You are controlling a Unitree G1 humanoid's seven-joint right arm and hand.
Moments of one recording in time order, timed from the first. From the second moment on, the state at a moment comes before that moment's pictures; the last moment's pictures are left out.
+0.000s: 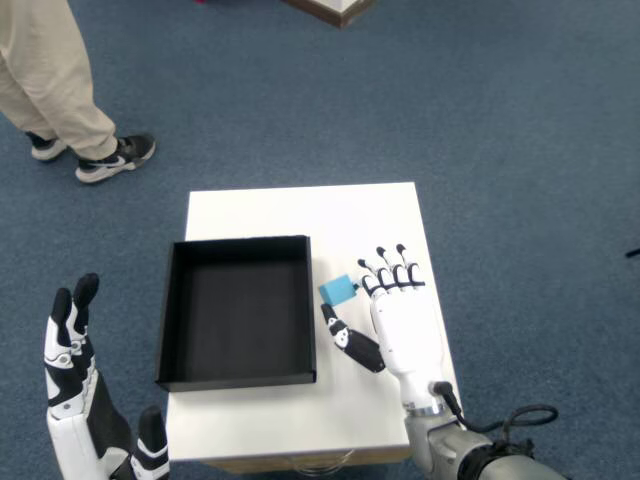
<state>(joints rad) -0.54 -0.14 1.51 1.29 -0.04 -0.22 -1.45</state>
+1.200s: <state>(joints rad) -0.65 -0.18 1.26 0.82 -0.41 -0.08 -1.60</state>
